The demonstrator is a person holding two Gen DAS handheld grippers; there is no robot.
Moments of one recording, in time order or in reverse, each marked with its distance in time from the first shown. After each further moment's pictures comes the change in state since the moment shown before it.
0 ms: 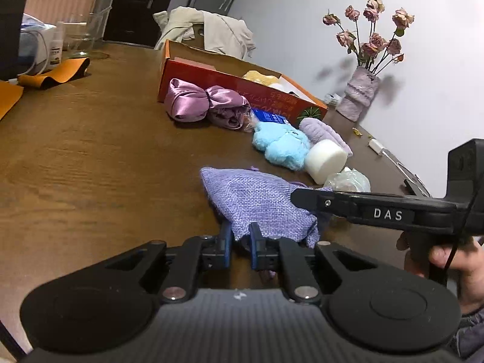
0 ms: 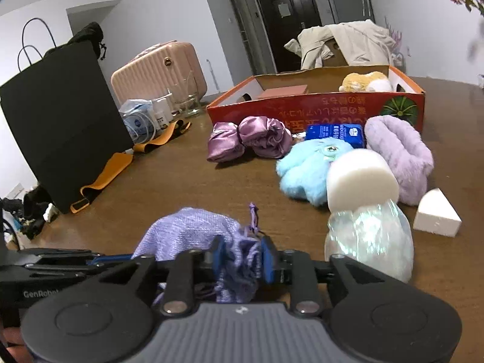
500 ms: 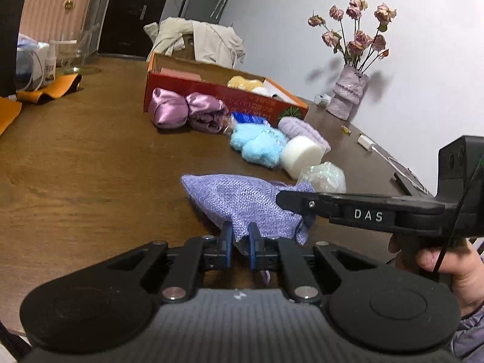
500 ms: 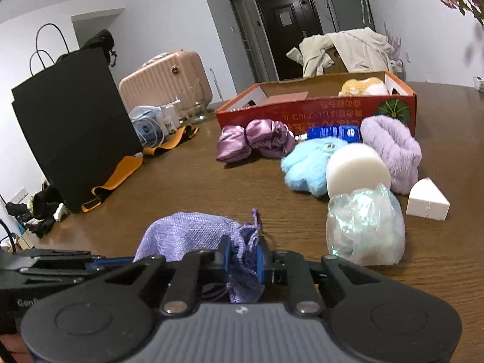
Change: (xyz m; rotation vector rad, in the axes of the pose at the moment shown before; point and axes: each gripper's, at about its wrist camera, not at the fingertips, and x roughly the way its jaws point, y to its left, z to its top) left arm -0.021 -0.032 -0.010 0.053 -0.036 0.005; right arm -0.025 0.003 -0.013 0.003 -0.043 0.028
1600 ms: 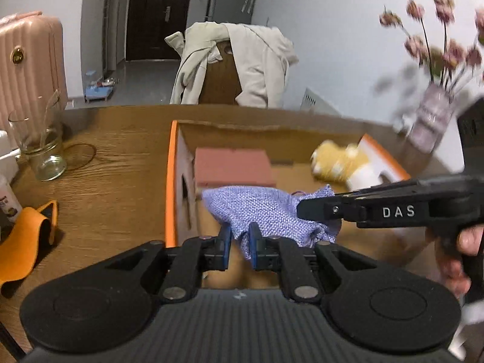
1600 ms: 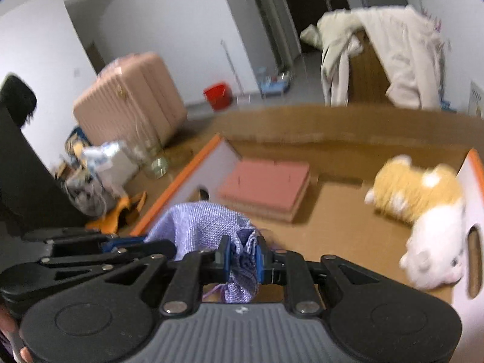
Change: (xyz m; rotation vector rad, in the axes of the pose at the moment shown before) left arm 0.209 0.079 0.228 0.076 0.061 0.213; right arm 0.224 -0.105 0.242 -0.020 0.193 0.103
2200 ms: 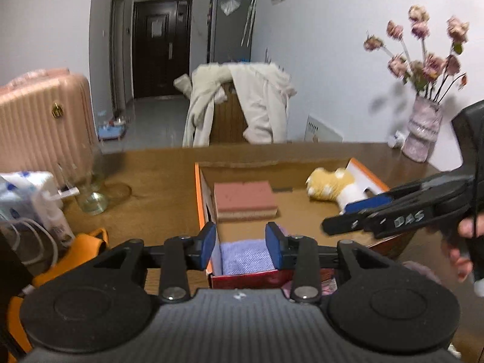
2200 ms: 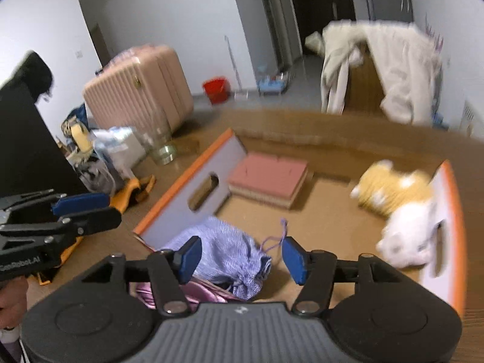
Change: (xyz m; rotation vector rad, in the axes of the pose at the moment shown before) left arm -0.107 -0.013 -0.001 0.060 -0.152 0.052; right arm -0.071 0.035 -0.010 -0.087 -0.028 -0.071
